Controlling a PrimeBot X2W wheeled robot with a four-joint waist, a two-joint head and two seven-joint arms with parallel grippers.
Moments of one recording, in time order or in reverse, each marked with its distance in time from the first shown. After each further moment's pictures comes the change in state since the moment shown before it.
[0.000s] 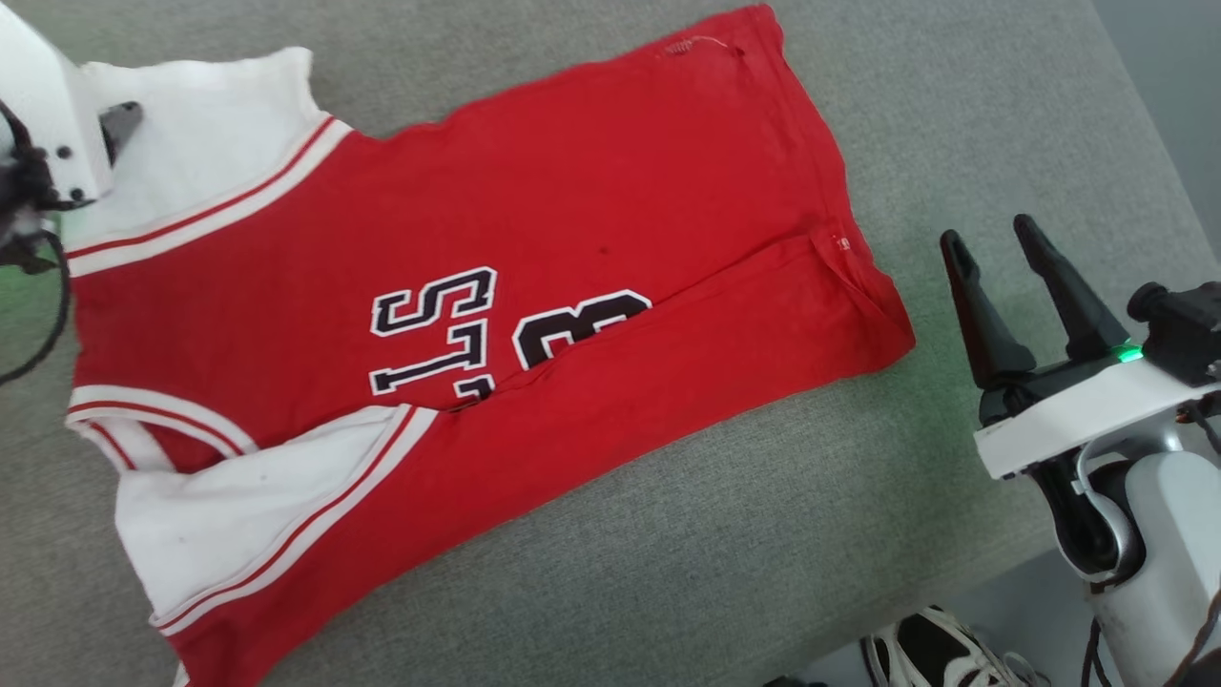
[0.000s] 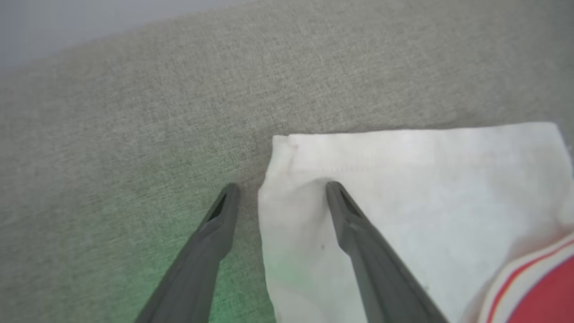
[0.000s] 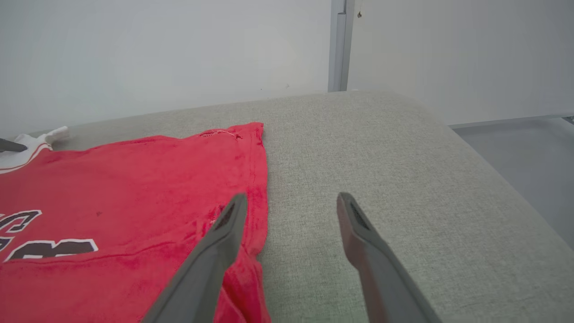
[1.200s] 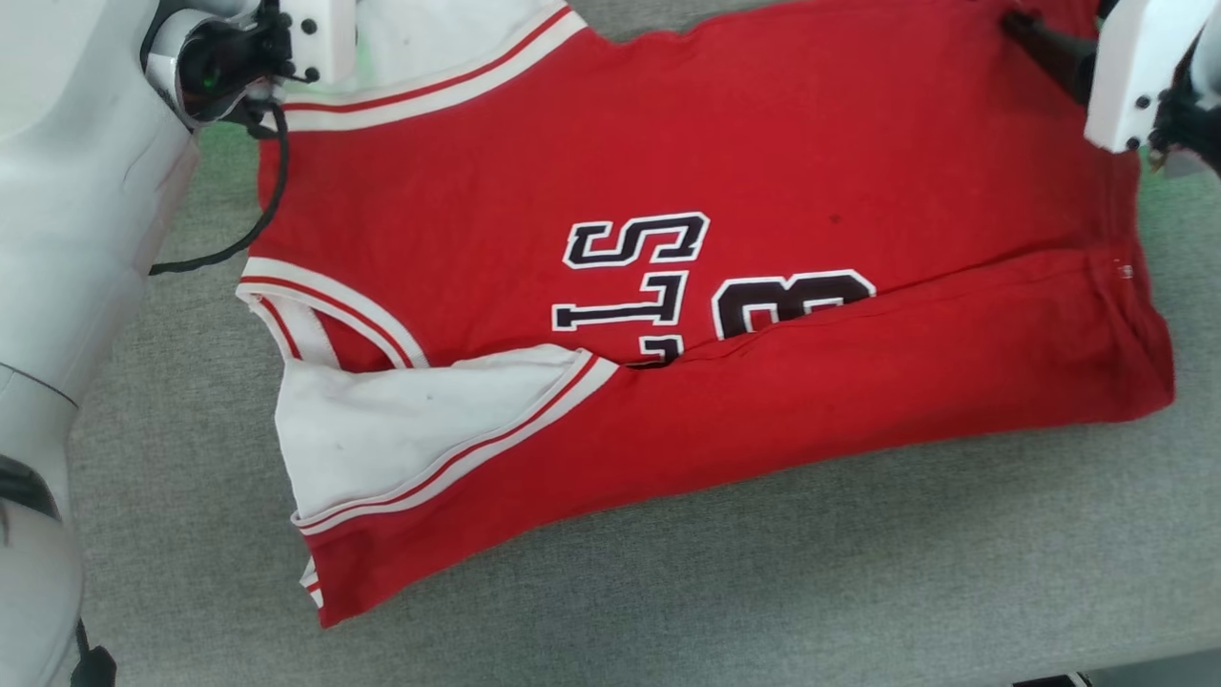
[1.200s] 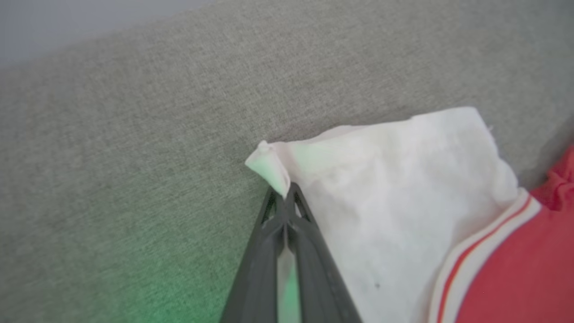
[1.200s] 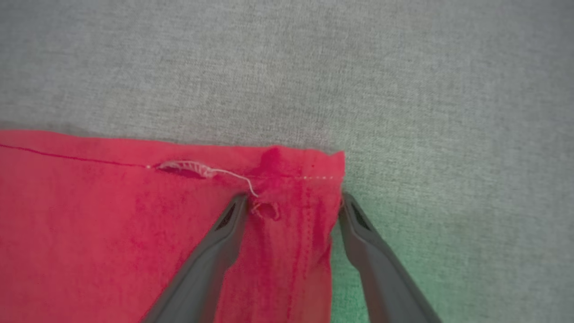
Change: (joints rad) left arm -0.167 -0.205 -0.092 -0.132 -0.051 -0.066 0.028; right arm -0.835 -0.191 0.489 0.586 0.331 0.000 0.621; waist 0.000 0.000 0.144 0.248
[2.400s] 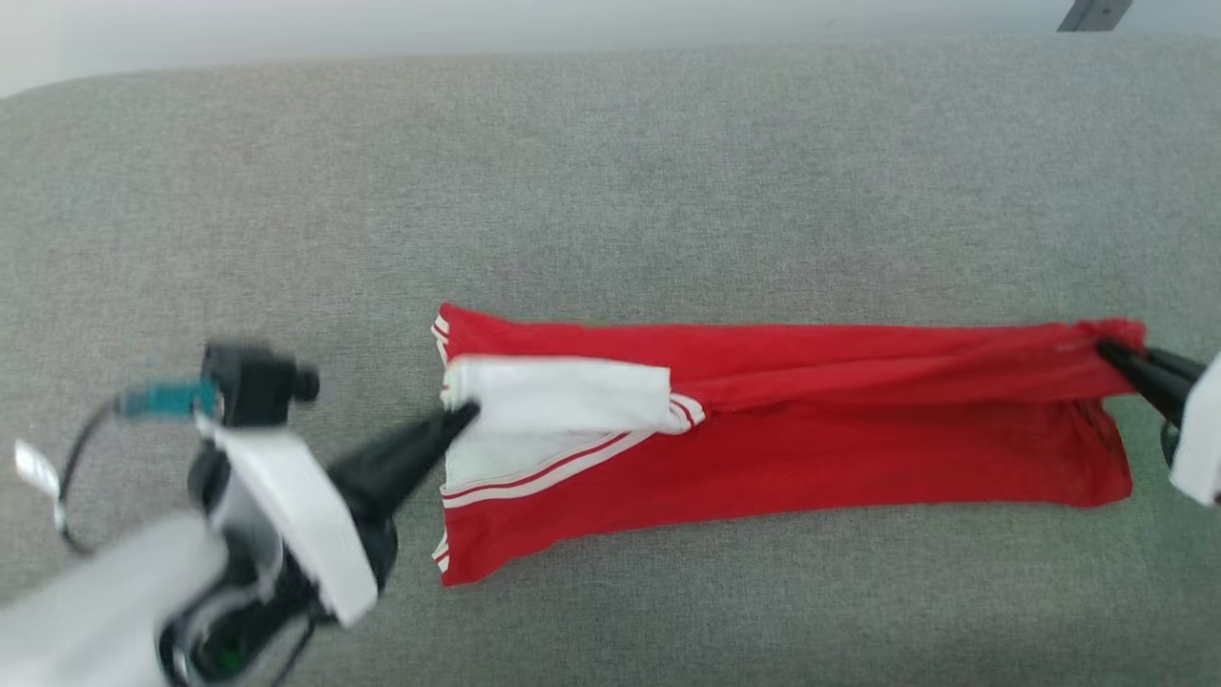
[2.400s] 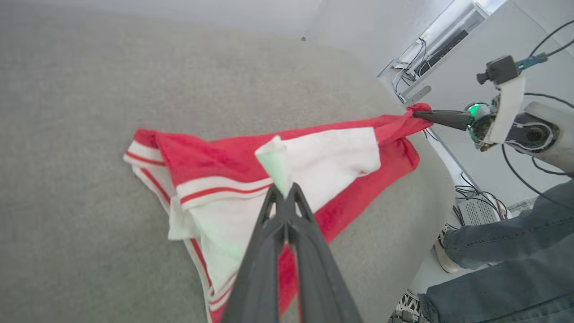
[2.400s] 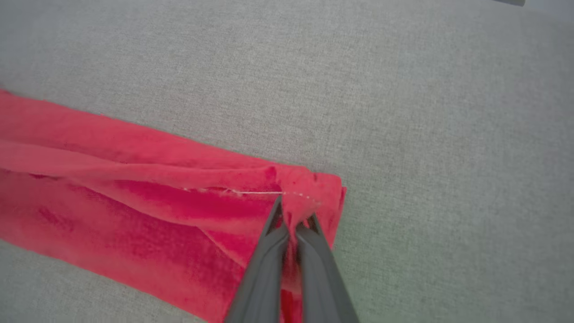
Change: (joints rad) left arm 0.766 0.452 -0.107 -0.919 -0.279 0.021 -0.611; right arm 0.615 -0.362 0.028 -0.411 0.209 0.000 -0.243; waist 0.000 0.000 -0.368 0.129
